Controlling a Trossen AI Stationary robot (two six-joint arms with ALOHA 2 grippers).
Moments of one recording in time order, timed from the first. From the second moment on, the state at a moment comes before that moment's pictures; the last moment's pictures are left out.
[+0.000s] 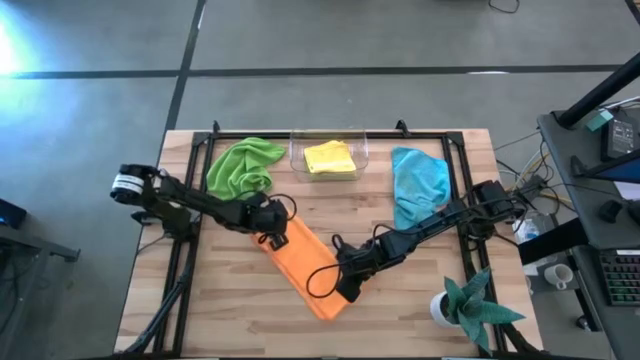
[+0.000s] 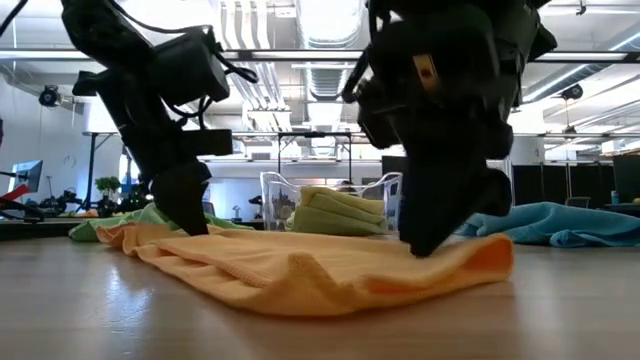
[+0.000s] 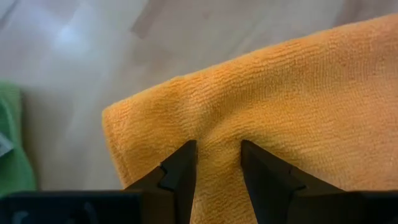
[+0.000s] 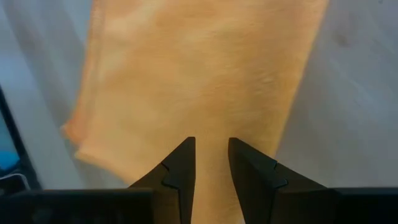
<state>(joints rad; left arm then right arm) -0.06 1.52 0.64 -0.26 -0.38 -0.51 0.34 1.90 1.09 -0.23 -0.09 0.97</state>
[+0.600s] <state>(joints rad) -0.22 1.36 0.70 -0.21 -0.24 -0.52 0.34 1.82 1.21 -0.48 0.01 0.86</state>
